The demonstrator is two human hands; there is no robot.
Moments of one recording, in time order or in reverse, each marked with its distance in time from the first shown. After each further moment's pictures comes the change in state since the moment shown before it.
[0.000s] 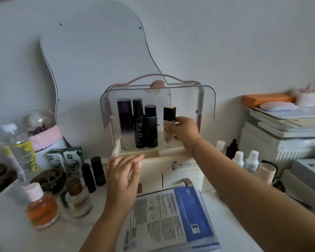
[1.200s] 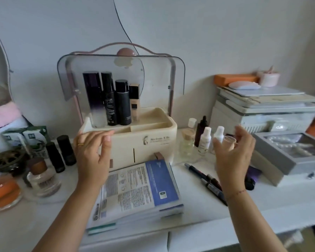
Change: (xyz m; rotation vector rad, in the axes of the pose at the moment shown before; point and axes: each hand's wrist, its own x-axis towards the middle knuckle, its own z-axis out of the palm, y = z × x) left_hand -0.003 -0.005 0.013 0.081 0.118 0.056; right_hand -0.135 0.096 -0.120 -0.253 0.783 -0.224
